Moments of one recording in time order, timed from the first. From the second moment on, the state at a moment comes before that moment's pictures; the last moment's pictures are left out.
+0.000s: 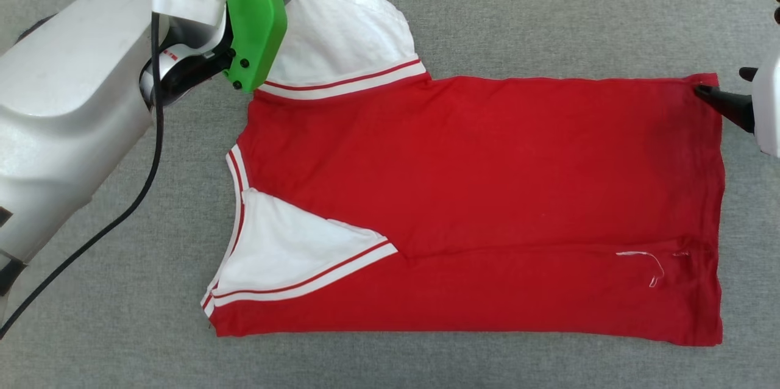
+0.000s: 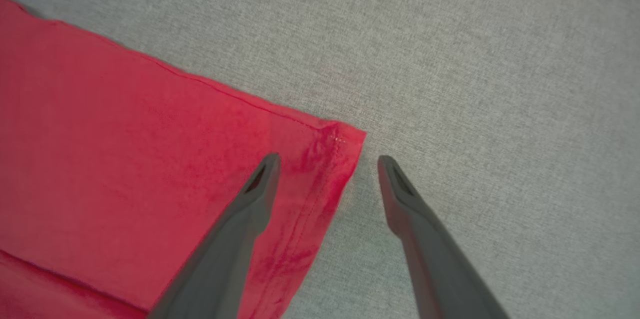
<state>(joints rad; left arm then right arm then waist) -1.36 0.59 -1.20 0.44 -1.04 -0.13 0.39 -0.79 -0.74 0.46 0.22 0.80 0.13 0.84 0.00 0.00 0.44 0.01</state>
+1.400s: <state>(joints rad) -0.92 0.83 -1.19 0.10 -1.12 0.09 0.11 -0.56 -0.79 0.69 0.26 0.92 0.13 0.28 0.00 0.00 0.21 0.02</state>
